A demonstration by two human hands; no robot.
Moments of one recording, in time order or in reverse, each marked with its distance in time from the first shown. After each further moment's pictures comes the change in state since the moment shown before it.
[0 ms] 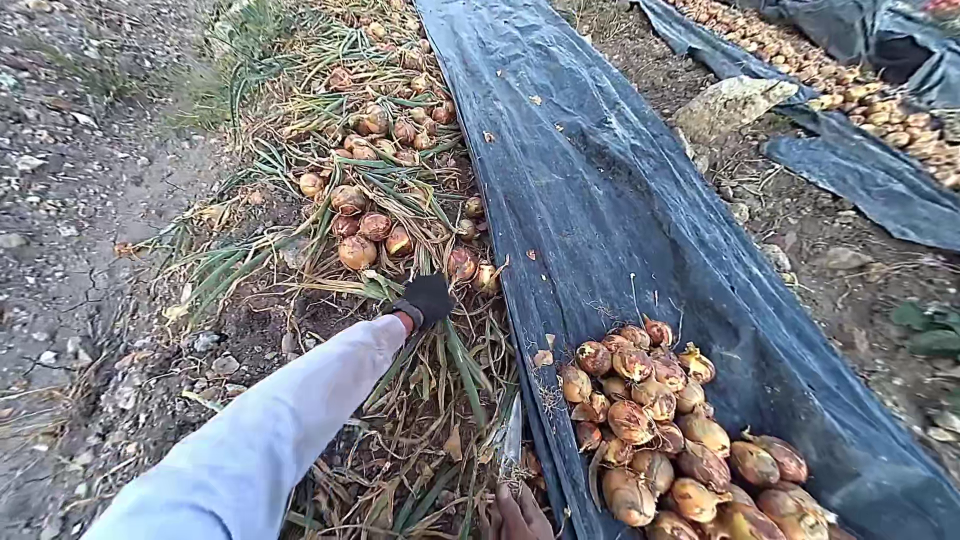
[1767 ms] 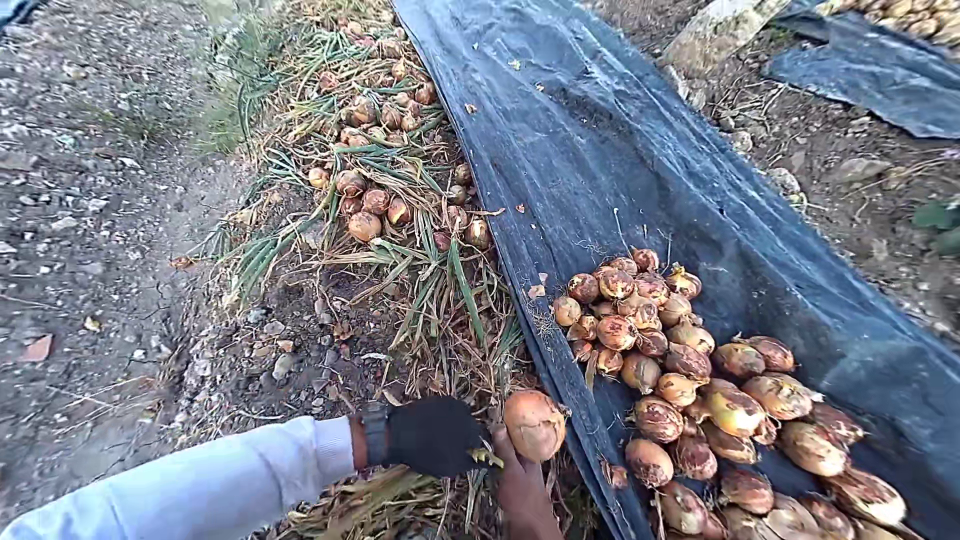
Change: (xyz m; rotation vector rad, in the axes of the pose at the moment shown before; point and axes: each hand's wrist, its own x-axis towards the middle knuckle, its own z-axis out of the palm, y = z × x) left_hand -0.299 0.033 0.047 0.369 -0.628 0.822; right_hand -0.062 0.034 0.002 0.097 0.020 -0.241
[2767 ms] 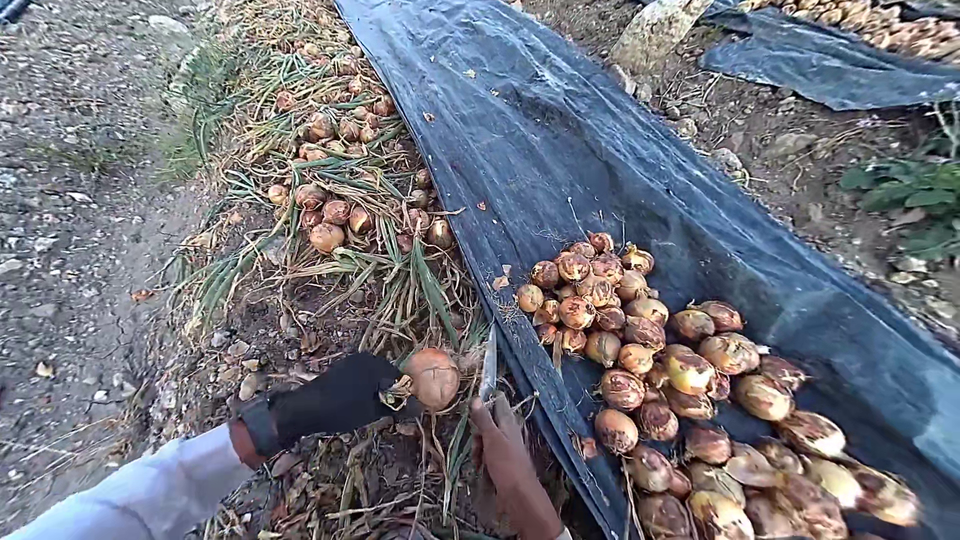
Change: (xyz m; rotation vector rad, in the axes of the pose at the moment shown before) left_hand -0.043 -0.049 -0.011 -0.078 0.327 -0.151; right_hand 0.025 -0.009 -0.030 -0.084 -0.136 0.057
